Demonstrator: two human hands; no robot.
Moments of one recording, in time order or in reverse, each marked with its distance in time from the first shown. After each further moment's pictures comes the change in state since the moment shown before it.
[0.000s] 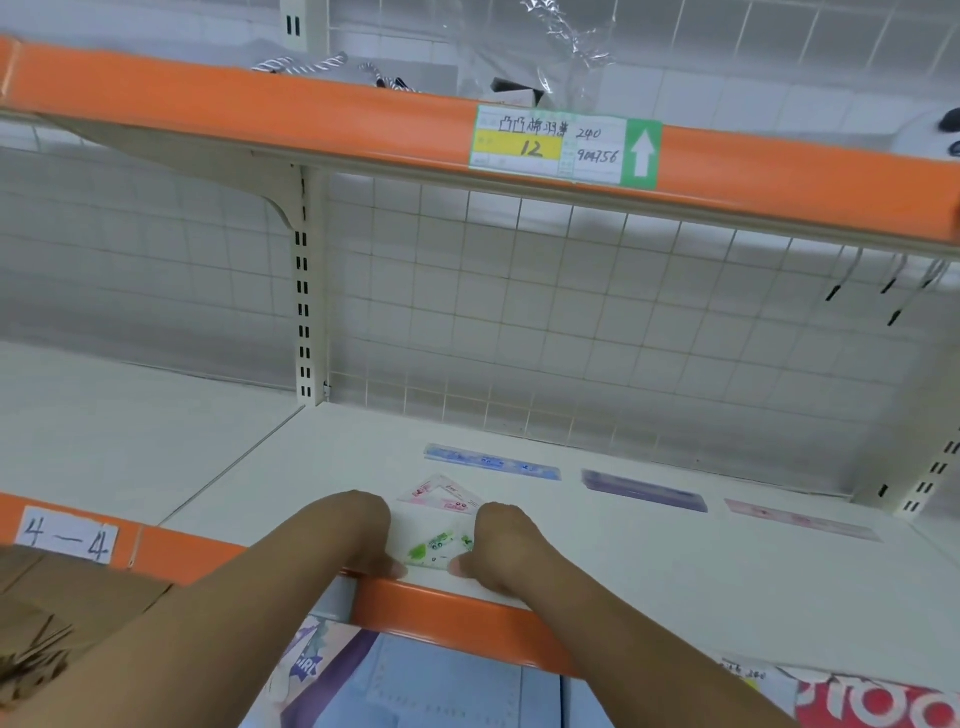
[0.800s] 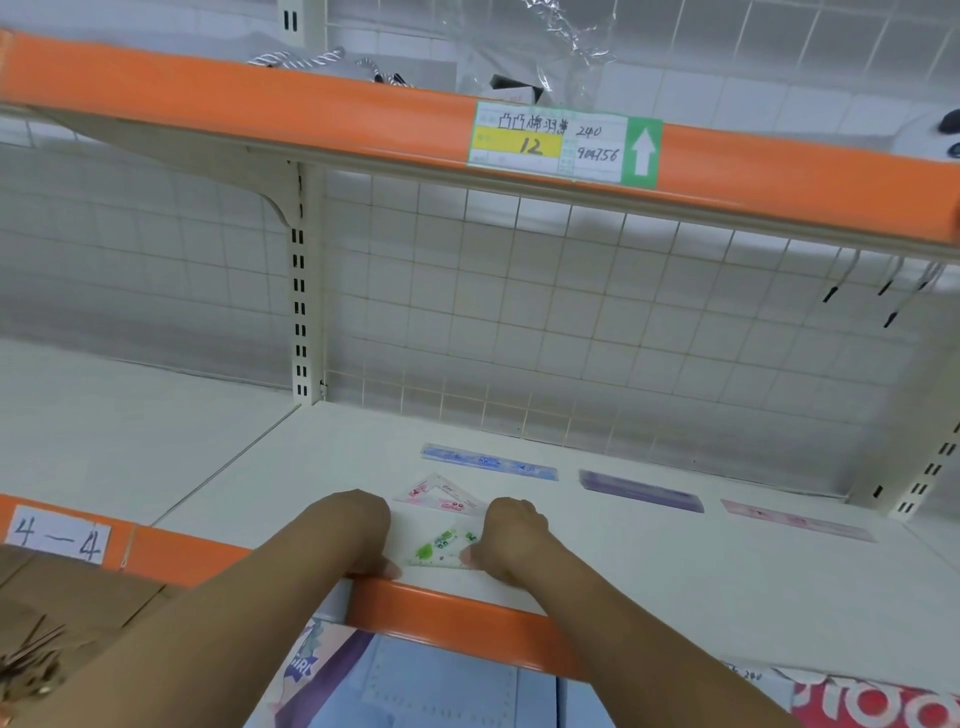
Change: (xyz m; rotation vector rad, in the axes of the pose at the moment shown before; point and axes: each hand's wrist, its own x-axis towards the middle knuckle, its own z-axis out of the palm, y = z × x) left_hand 0.007 0.001 0.006 0.016 0.049 0.012; right_hand 0.005 0.004 -0.006 -0.035 -0.003 0.101
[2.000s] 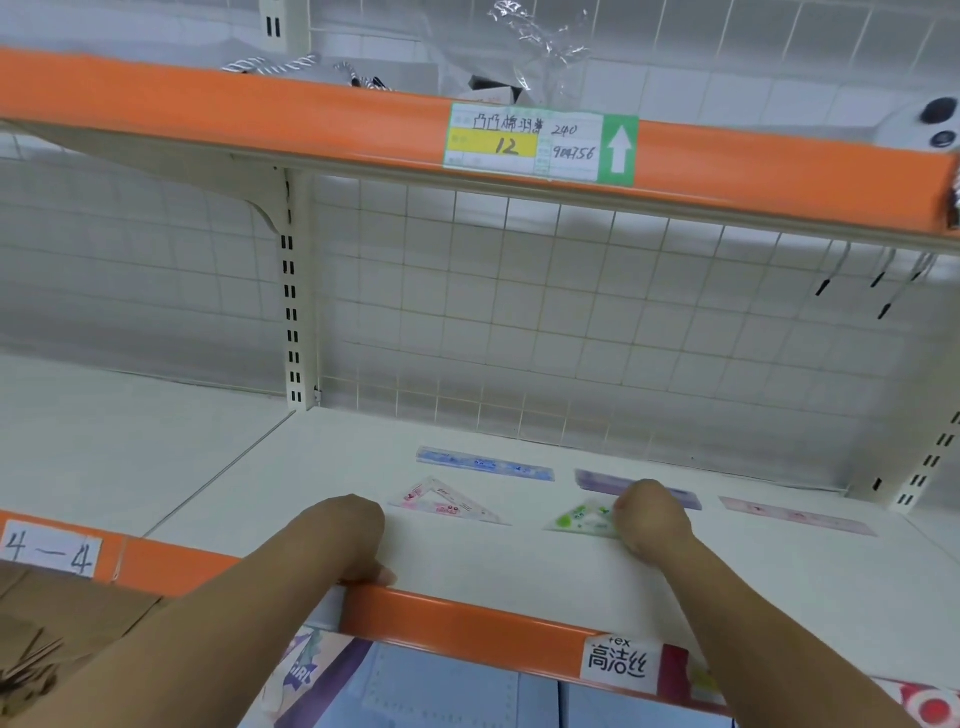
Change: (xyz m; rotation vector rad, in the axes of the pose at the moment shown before) left_hand -0.003 0.002 -0.002 -0.002 -0.019 -0.001; right_hand 0.037 0.145 -0.024 0.268 0.299 0.305
